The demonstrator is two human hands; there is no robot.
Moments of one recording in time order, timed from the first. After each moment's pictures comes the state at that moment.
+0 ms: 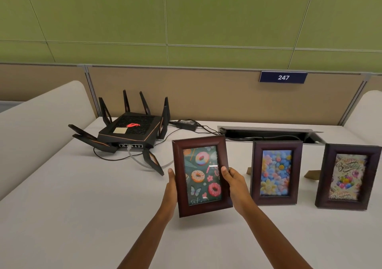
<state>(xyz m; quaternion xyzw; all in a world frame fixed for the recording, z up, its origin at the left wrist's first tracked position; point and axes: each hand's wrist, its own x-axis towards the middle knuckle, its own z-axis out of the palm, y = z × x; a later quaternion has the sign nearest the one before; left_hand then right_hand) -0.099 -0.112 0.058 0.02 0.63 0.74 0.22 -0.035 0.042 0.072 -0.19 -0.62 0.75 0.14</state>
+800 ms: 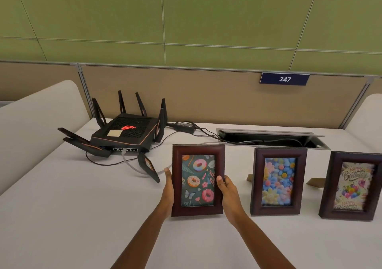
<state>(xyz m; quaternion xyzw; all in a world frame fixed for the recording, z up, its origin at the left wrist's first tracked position) -0.143 -0.096 0.042 0.01 0.61 0.75 0.27 -0.061 0.045 0.038 -0.20 -0.63 0.74 0.14</state>
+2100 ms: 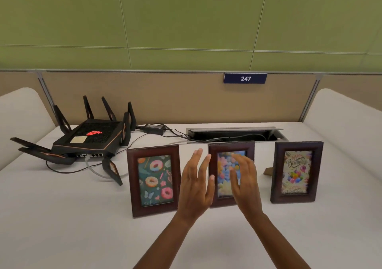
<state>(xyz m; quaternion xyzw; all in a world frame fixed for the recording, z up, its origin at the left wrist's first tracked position) -0.023 0.021 0.098 0.41 0.76 0.40 -0.32 0.036 0.144 0.092 -0.12 -0.85 0.27 0.44</state>
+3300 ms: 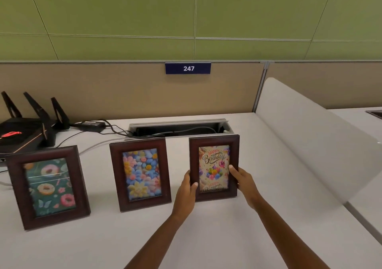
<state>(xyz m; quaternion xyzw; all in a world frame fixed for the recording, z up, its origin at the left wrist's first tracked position) 0.055 0.242 0.033 0.26 0.79 0.53 0.17 0.129 0.408 0.044 -0.27 -0.69 0.65 0.18</state>
